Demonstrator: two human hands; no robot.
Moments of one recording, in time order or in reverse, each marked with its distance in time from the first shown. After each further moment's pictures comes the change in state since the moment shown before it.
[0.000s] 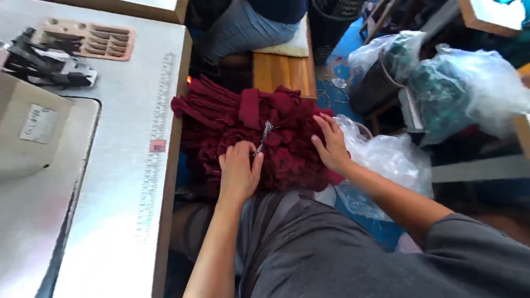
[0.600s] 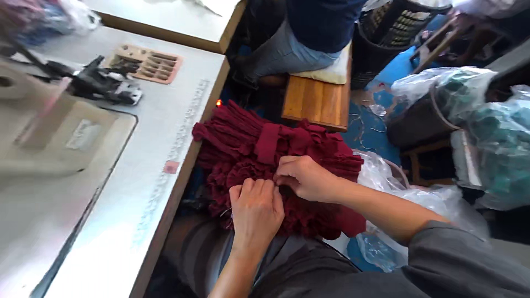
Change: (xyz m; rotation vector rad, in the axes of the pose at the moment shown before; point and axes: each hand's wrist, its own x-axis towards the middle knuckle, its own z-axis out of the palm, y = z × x) left_hand 0.016 0.062 0.016 0.409 0.380 -0.041; right_hand 0.103 -0.080 -0.006 0.424 -0.512 -0.616
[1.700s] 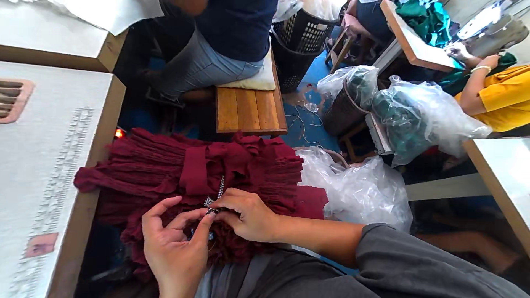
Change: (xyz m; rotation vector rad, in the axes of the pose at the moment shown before) left_hand 0.006 -0.023 0.006 -0.954 0.032 -0.395; right_hand -0.018 -0.019 0.063 0.155 0.543 0.136
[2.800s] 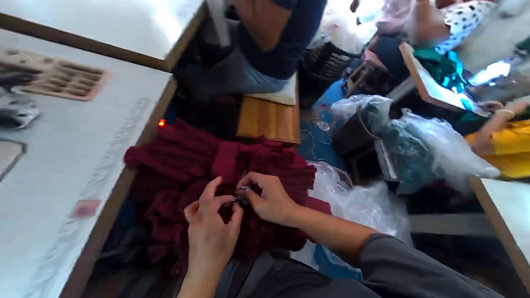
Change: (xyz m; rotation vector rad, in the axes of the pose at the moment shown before) left_hand -0.003 -0.005 0.014 0.493 0.023 0.360; right_hand 0.027 -0.003 -0.023 0.019 -0.093 0.259
